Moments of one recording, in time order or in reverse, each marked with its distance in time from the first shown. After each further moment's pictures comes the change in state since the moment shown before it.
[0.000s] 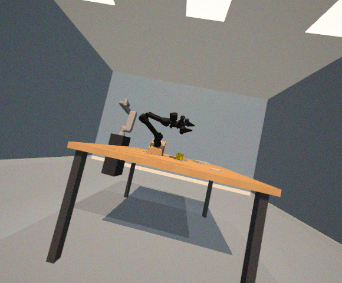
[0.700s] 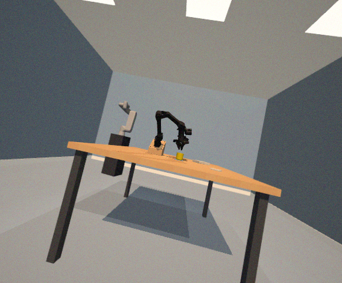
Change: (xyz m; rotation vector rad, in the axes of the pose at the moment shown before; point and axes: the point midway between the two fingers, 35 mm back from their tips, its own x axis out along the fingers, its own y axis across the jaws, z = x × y) arm -0.070 -0.001 -0.252 -1.216 1.496 0.268
